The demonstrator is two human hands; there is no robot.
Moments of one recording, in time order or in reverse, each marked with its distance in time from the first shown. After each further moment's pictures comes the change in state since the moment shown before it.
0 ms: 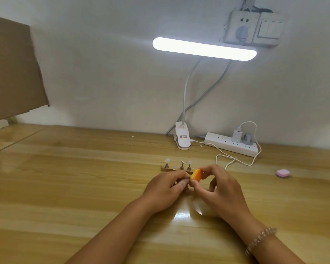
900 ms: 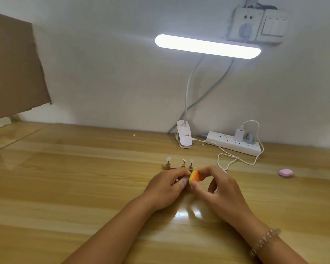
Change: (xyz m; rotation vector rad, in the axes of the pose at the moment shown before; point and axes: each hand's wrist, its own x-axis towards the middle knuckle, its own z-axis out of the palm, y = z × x) left_hand 0.001 -0.002 0.001 -0.011 0.007 0.006; right_hand 0.001 0.002 0.003 0.078 -0.039 -0.024
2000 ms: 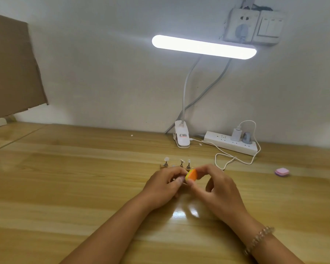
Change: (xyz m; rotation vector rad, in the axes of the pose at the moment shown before) left_hand 0.003 -0.003 0.002 -0.170 0.019 -0.001; right_hand -0.001 -0.002 0.001 -0.069 0.034 -0.006
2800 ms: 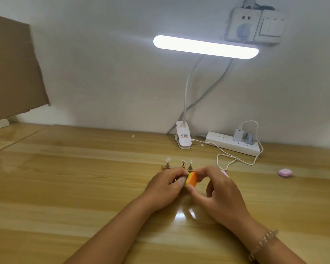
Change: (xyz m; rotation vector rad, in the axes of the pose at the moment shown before) left_hand 0.000 -0.001 0.000 0.014 0.004 -0.021; right_hand -0.001 0.001 0.000 -0.005 -0.033 -0.001
